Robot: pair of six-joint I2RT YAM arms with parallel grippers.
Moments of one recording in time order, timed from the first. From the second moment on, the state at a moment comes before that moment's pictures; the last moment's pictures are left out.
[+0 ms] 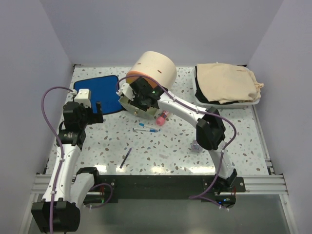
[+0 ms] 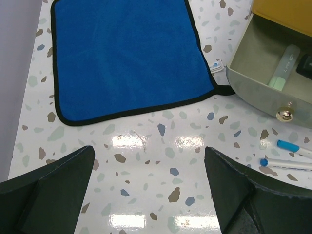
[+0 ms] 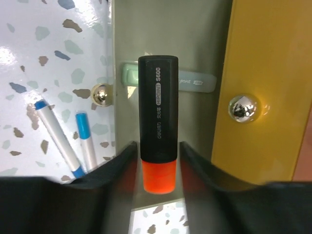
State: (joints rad) left arm 0.07 0.82 0.69 -0.34 0.02 0.02; right arm 0.86 2.14 1.96 -0.70 0.14 -0.43
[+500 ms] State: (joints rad) left arm 0.07 0.81 0.67 -0.34 0.03 0.02; right arm 0.86 1.87 1.70 -0.77 -0.21 -0.47
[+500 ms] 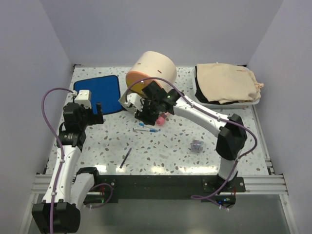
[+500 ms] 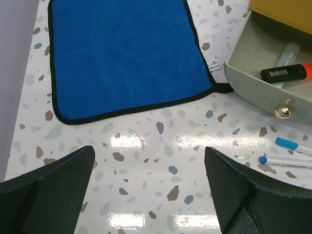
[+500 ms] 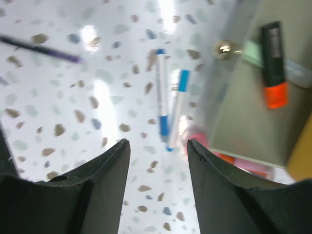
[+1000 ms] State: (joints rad) left arm 0.07 0.81 0.67 -0.34 0.04 0.02; right arm 0.92 1.90 1.40 -0.55 -0.35 -0.47
